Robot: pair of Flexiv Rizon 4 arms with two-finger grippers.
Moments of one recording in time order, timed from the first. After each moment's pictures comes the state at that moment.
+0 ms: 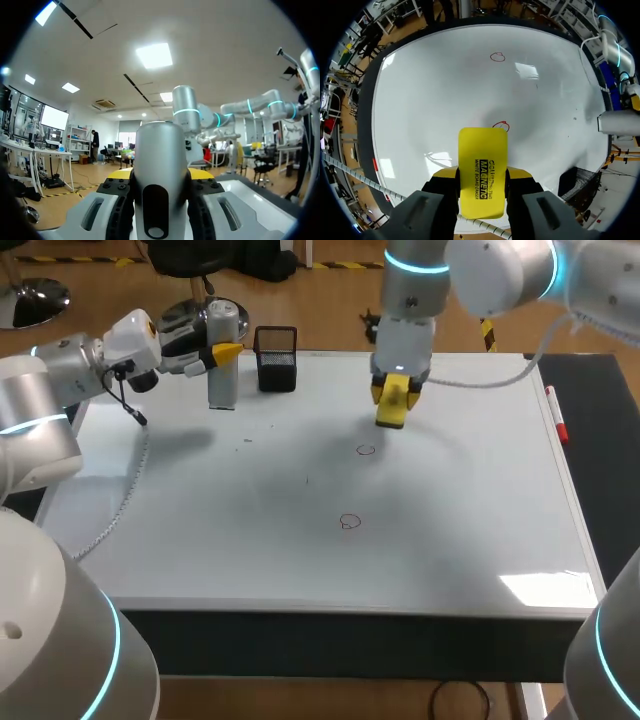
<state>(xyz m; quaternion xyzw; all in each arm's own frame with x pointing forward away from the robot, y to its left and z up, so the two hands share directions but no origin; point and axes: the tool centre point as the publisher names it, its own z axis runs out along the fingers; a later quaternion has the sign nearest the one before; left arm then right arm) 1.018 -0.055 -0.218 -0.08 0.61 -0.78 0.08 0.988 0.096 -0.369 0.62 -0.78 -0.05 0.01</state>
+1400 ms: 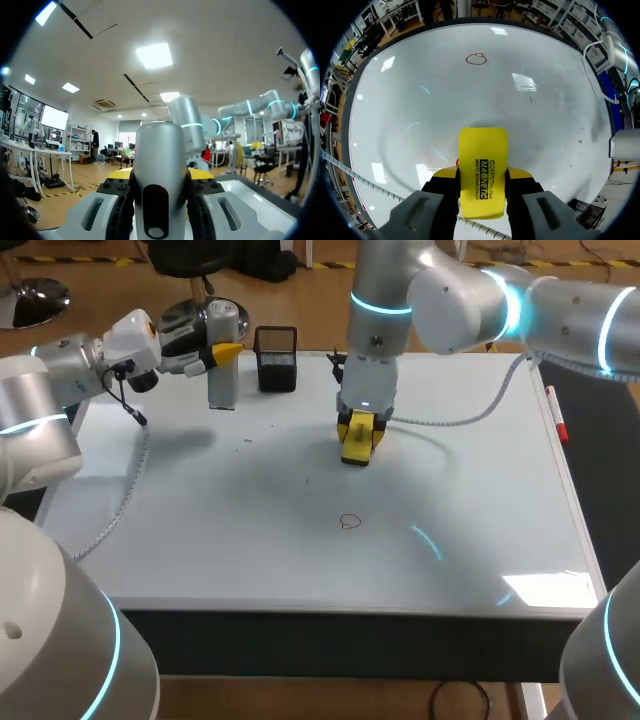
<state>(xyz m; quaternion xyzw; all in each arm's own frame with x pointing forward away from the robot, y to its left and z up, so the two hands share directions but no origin) 1.018 -0.055 -0.218 -0.08 0.61 -0.78 0.08 0.958 0.149 -0.432 0.63 -0.77 -0.10 0.04</state>
